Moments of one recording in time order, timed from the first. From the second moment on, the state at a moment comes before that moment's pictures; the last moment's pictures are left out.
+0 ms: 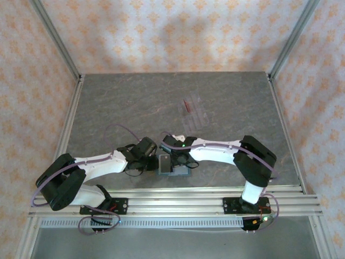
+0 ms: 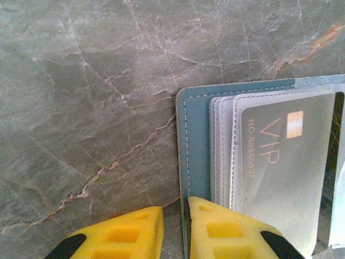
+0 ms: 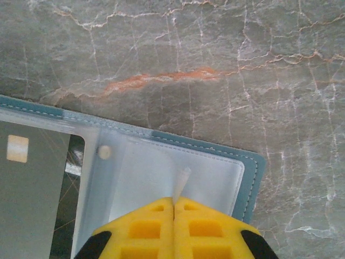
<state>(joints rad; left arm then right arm) -0.71 1.36 0.55 -0.33 0.09 -0.80 1.03 1.74 1.08 -0.69 0.23 0.75</state>
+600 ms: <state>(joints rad) -0.72 1.36 0.55 -0.32 0.08 -0.82 1.03 1.74 1.13 -0.68 0.14 0.74</state>
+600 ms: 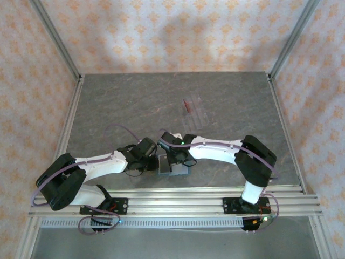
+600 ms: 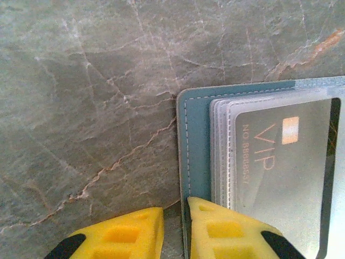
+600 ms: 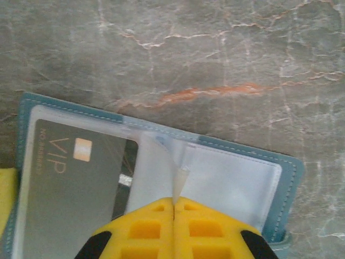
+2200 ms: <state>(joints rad) -0.71 1.06 0.51 -0.57 0.02 -0.84 0.92 1.81 1.05 -0.21 -0.34 0.90</state>
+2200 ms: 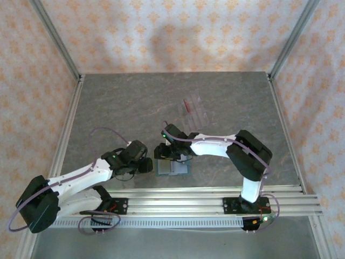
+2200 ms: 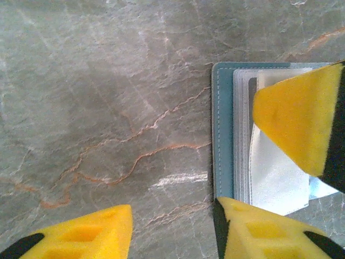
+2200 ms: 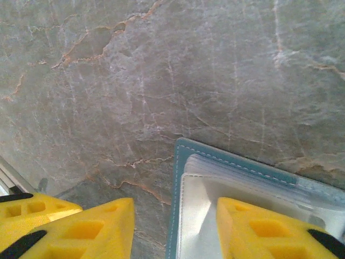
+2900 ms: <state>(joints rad) -0.72 1.31 0.73 -0.56 0.05 -0.75 0.66 1.68 1.26 -0.52 -0.18 0.72</state>
